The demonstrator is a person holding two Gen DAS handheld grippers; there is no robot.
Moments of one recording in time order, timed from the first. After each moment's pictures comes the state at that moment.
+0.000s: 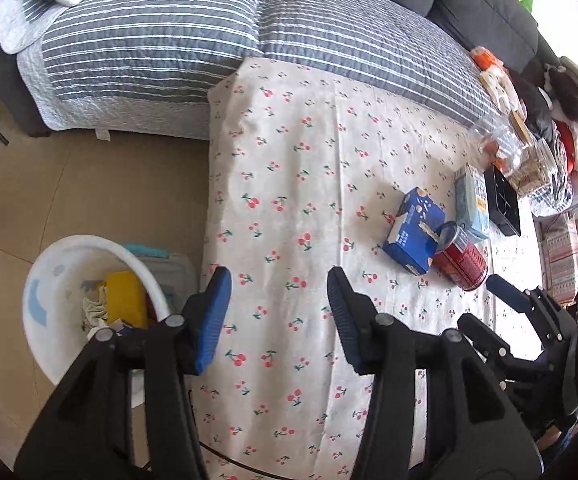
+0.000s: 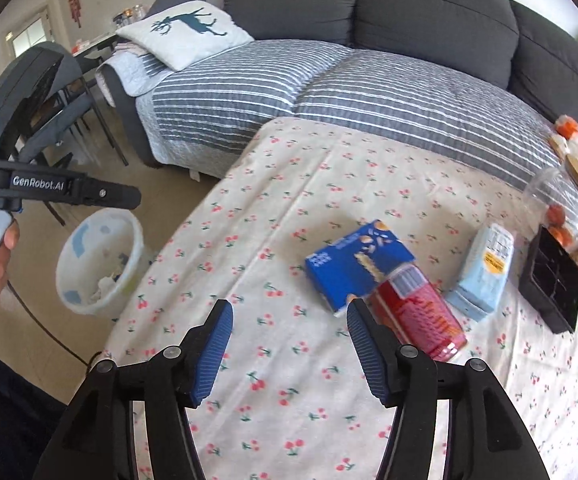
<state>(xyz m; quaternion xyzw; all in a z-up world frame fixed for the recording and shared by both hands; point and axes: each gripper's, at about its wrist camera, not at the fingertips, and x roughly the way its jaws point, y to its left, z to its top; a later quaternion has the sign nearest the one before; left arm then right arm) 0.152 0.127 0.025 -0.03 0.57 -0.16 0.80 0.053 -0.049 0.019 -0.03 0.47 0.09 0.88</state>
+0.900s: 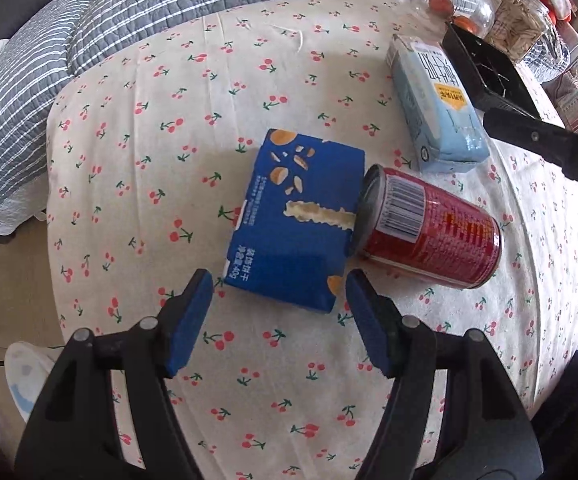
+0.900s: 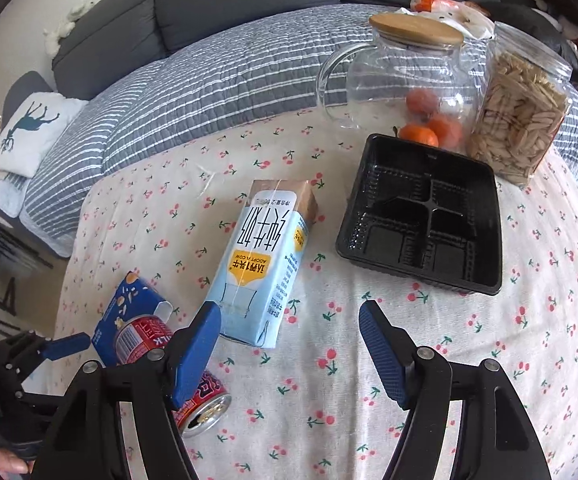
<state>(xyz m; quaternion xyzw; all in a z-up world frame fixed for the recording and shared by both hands) 0.153 -0.059 -0.040 0.18 0.58 -0.23 0.76 0.102 -0.247 -0.014 0.16 0.49 -0.07 0.85</state>
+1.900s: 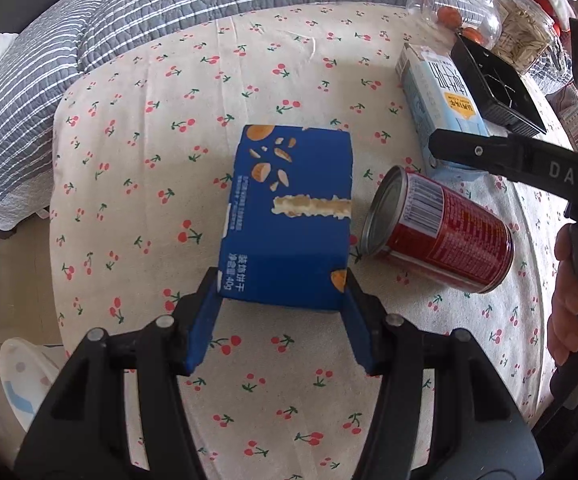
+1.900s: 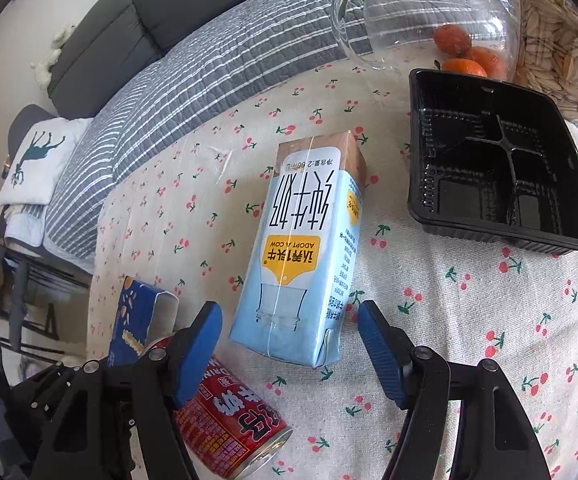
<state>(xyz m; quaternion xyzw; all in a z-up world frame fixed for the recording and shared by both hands) 0.154 -0.054 -0.042 0.16 0.57 -0.22 0.77 0.124 -0.235 -0.052 0.25 0.50 -0.04 0.83</state>
